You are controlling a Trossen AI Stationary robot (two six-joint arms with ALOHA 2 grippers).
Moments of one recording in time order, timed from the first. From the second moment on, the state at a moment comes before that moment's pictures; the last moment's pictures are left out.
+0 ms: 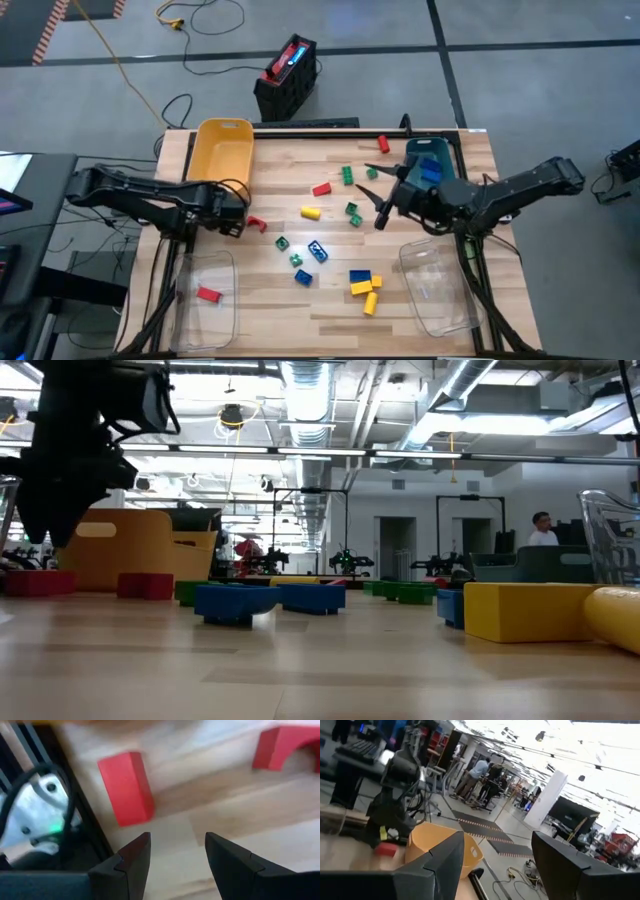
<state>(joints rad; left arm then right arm) 0.01 1.13 0.72 -1.21 -0.08 -1.22 0.26 1.10 0.88 0.38 0.72 -0.56</state>
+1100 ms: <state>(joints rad) 0.15 1.38 0.71 -1.20 -0.08 -0.97 0.28 1.10 0.88 0.34 0.65 -0.53</state>
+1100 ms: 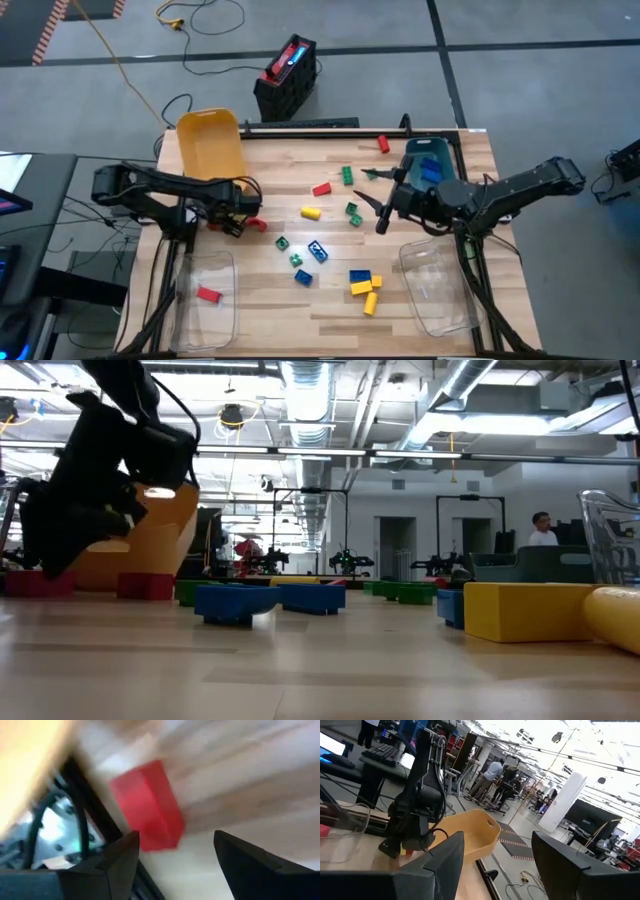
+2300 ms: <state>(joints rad) 0.17 1.38 1.14 -1.39 -0.51 -0.67 0.26 1.10 0.88 0.33 0.65 -0.50</state>
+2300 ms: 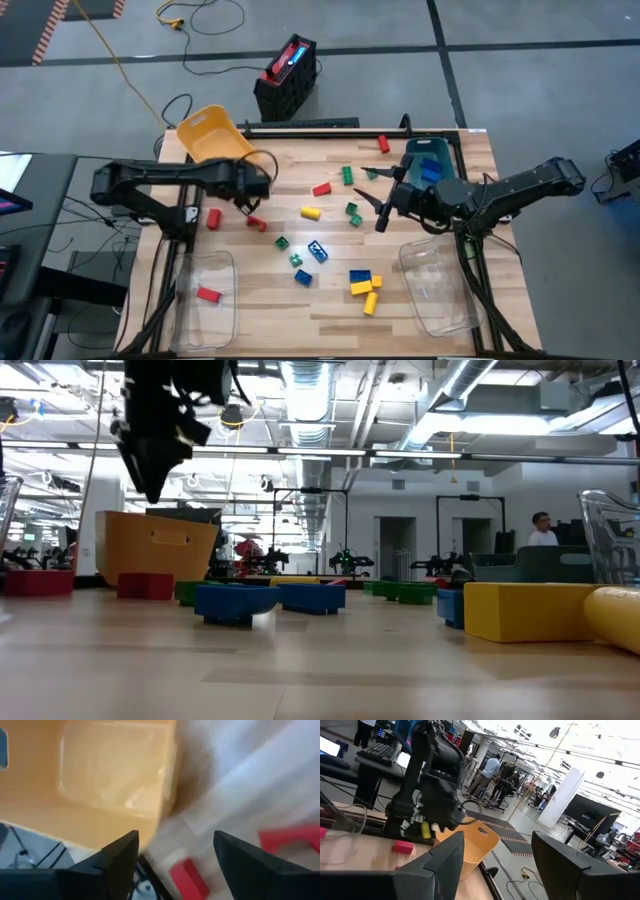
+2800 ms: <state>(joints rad) 0.45 1.51 1.11 -1.15 -0.41 -0.24 0.28 1.10 0.88 0.31 0.65 -0.50</state>
